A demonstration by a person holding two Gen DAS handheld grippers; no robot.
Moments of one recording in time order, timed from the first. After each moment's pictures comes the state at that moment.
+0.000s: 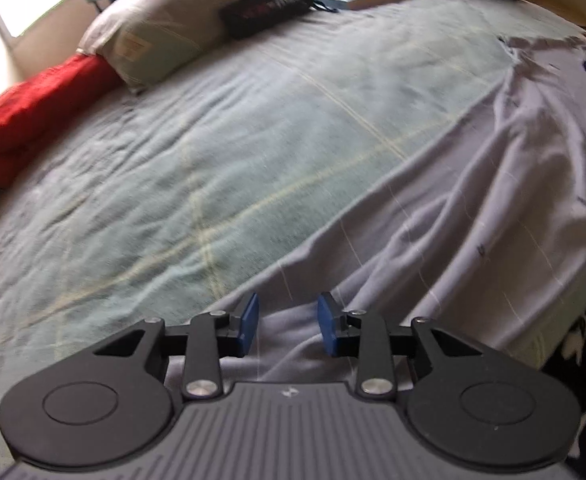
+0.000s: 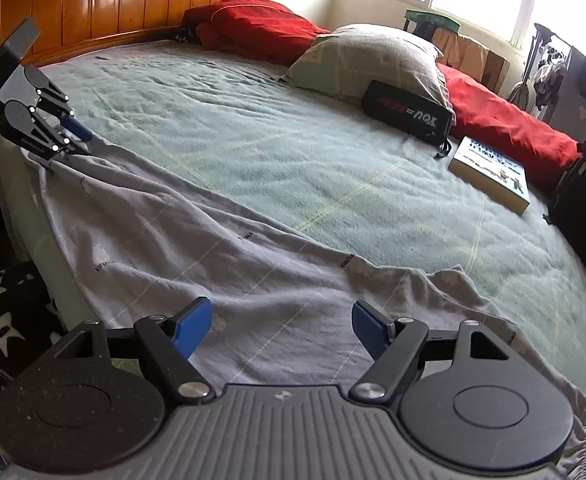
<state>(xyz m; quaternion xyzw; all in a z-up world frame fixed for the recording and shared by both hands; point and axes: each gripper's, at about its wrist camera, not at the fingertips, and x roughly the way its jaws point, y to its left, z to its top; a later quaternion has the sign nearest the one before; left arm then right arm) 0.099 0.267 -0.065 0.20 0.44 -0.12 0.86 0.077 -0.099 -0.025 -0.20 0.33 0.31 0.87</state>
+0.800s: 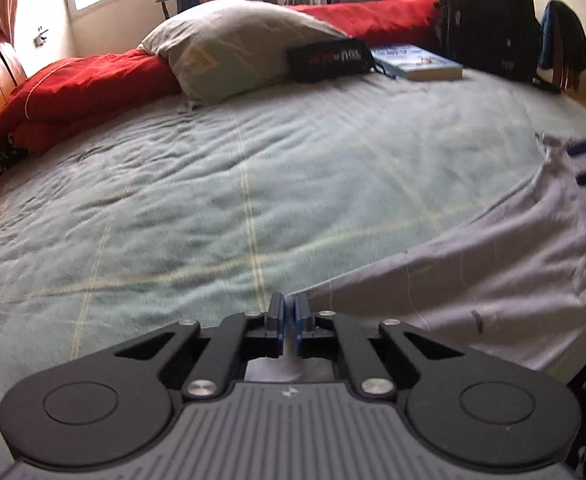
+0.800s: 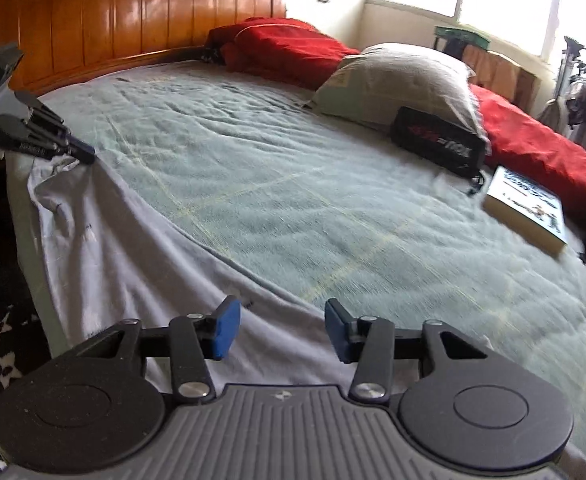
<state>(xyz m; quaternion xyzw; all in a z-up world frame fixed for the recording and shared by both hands) 0.091 0.308 -0.040 0.09 0.38 -0.07 0.92 0.133 -0.071 -0.015 -0.19 0.31 0.37 0.86</state>
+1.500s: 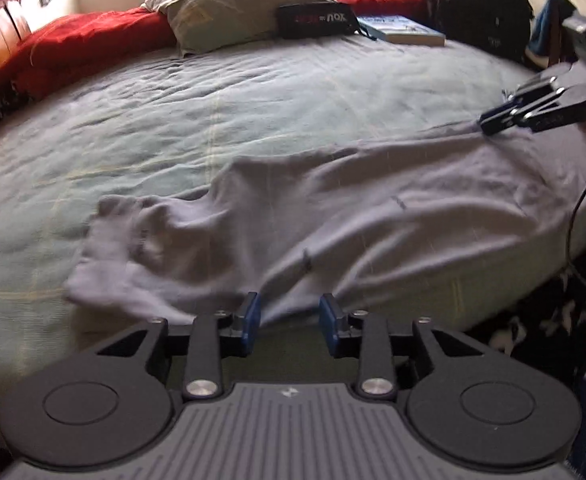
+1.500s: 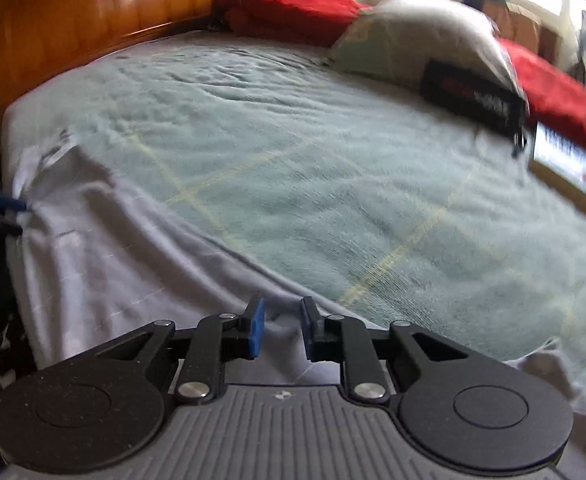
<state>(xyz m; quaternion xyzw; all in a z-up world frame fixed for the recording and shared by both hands) 0.004 0.282 -0.058 0.07 0.42 -0.06 0.90 0.152 -0.033 -0.041 -0.18 0.36 0.40 0.83</state>
